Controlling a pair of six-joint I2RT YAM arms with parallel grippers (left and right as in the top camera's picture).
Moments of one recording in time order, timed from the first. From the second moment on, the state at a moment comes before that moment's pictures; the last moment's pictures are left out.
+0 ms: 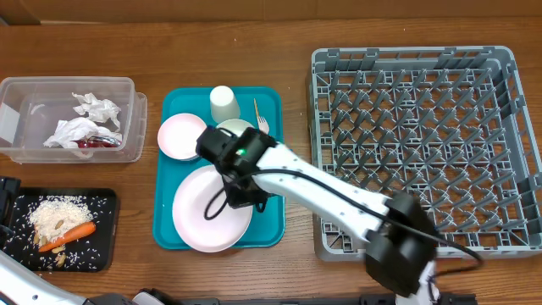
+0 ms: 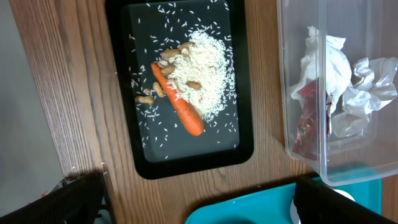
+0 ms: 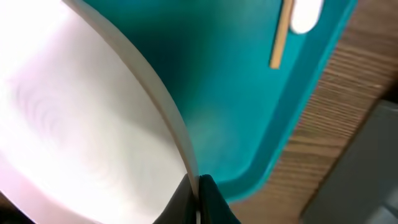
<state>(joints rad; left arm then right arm) 0.98 1.39 1.56 -1.41 0.04 -0.49 0.96 2.00 1.76 -1.26 -0.03 0.70</state>
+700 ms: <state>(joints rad) 0.98 1.39 1.56 -1.41 0.04 -0.49 0.25 1.49 1.77 -1.35 0.38 0.61</state>
